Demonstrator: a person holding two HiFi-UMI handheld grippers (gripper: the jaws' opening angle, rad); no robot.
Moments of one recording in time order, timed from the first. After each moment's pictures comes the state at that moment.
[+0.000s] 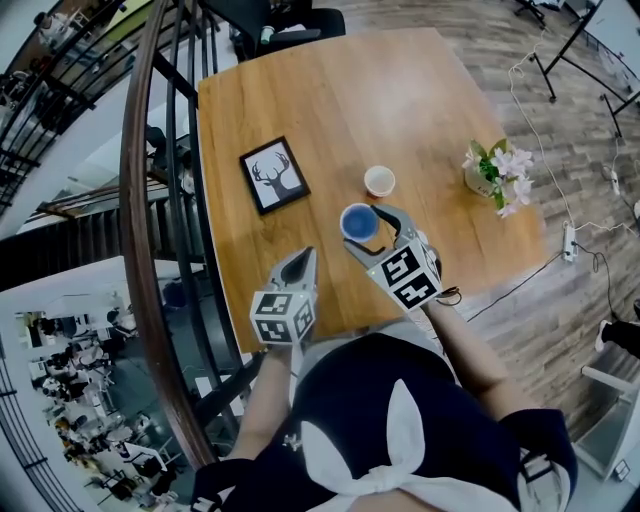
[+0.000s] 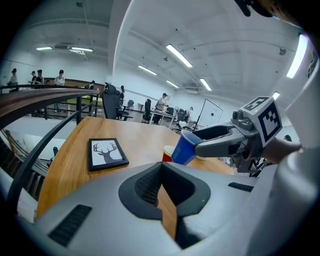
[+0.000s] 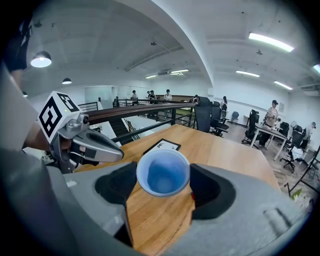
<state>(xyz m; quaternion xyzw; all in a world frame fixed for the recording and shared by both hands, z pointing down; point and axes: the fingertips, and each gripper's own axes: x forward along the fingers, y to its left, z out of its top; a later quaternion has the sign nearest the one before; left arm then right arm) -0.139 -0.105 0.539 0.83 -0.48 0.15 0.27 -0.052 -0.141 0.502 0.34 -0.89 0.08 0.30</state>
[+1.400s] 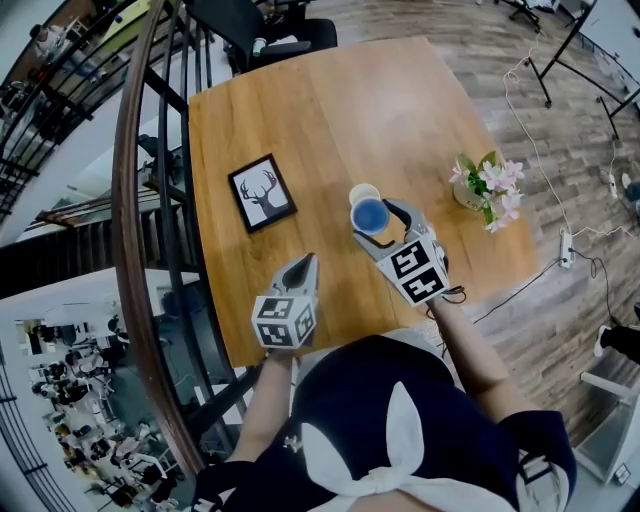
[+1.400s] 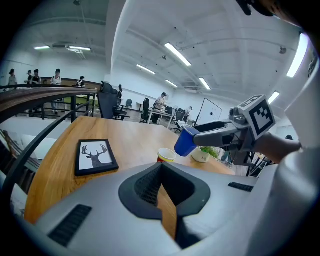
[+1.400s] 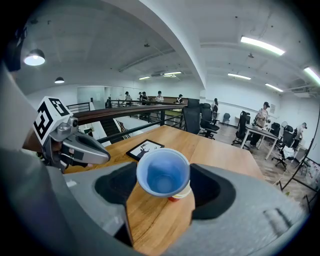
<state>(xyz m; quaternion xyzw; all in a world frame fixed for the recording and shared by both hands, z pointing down) -0.096 -0.135 0.542 0.83 -0.47 0.15 0.27 0.013 -0.192 0.494 0.39 -0.87 0.07 0.28</state>
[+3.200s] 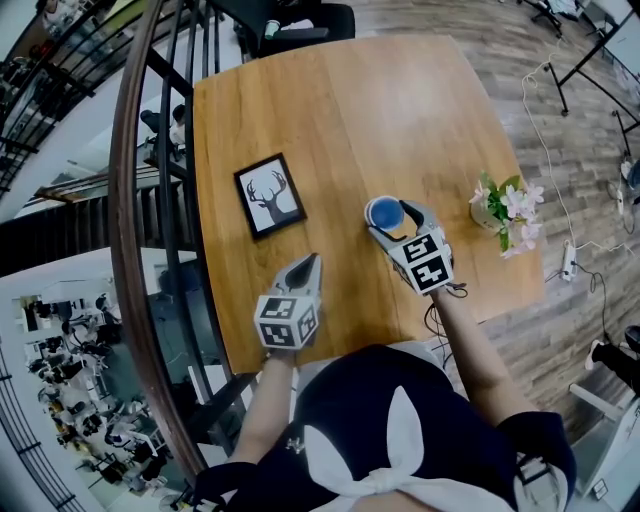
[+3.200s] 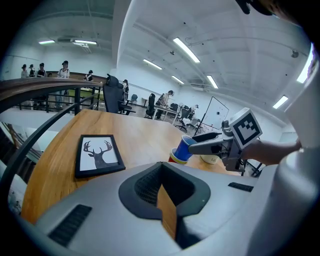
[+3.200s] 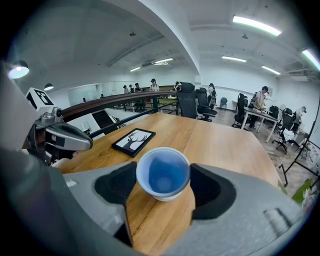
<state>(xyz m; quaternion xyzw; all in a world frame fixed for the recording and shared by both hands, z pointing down) -0.115 -0.183 0.569 0.81 -0.48 0.16 0.30 0.024 -0.263 0.571 0.39 -0.85 0.15 0.32</state>
